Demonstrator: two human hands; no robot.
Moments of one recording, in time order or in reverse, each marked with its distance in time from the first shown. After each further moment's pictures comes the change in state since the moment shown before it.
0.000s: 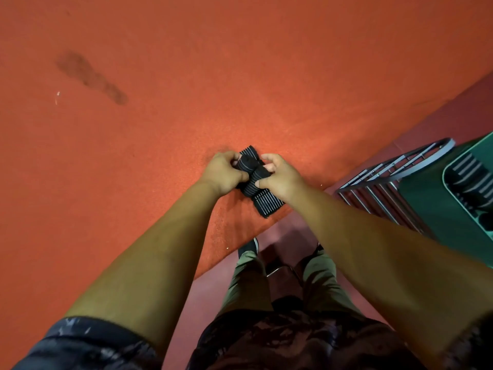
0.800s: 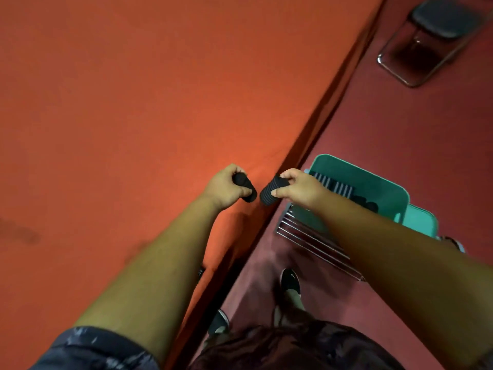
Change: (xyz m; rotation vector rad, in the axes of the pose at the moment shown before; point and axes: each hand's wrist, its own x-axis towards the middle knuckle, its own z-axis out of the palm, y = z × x) left_hand -0.020 0.279 0.152 0.242 -0.175 0.431; right_hand -0.144 0.026 -0.322 0.093 0.404 0.044
